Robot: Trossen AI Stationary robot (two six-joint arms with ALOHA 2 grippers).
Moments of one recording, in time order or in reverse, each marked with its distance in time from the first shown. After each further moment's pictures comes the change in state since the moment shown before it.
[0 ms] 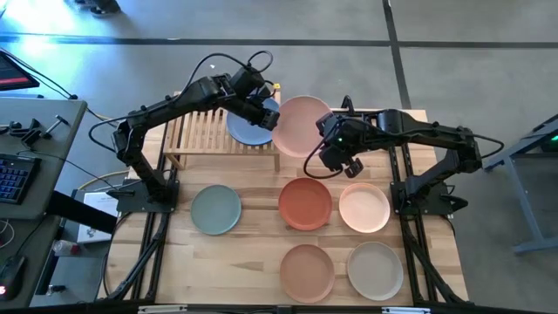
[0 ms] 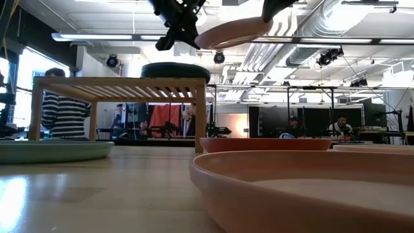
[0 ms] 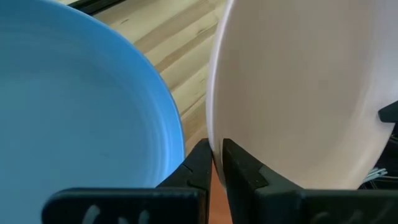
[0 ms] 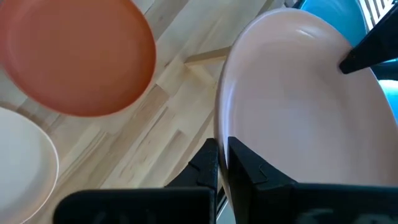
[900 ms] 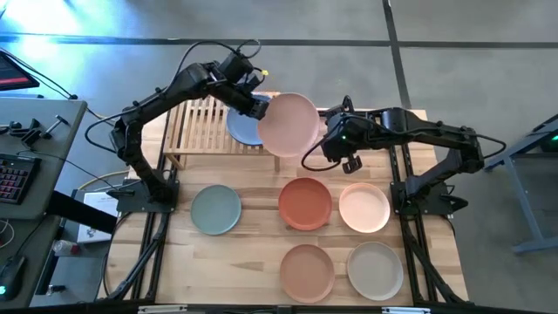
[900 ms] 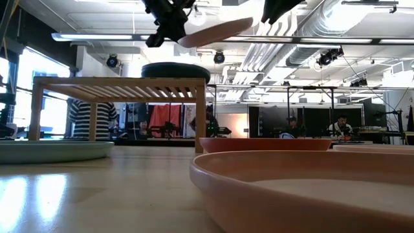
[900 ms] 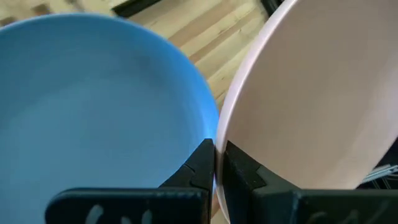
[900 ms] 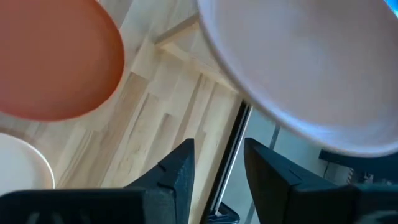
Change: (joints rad) left arm 0.122 -0.002 0.096 -0.175 0.031 0.097; right arm -0.002 -0.021 0.000 -0.017 0.118 0.190
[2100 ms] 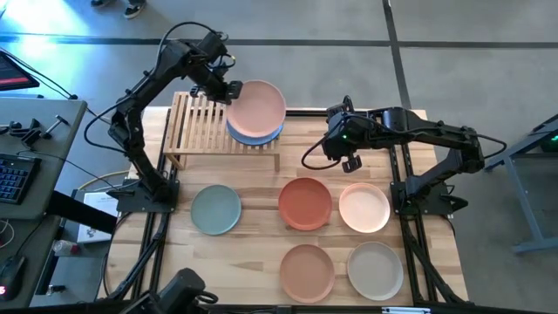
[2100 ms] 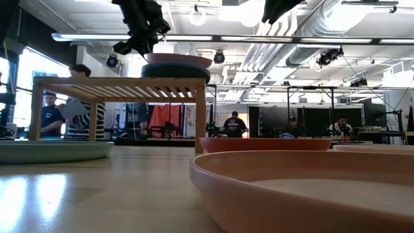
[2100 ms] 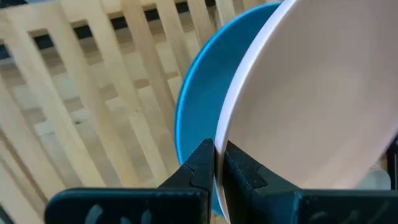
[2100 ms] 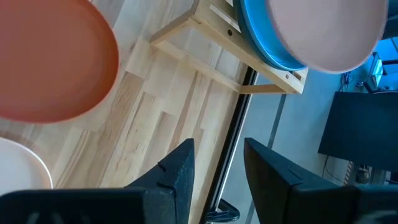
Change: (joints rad) left arm 0.295 0.044 0.081 -0.351 -0.028 0.016; right arm 0.001 -0.002 0.000 0.002 0.016 0.020
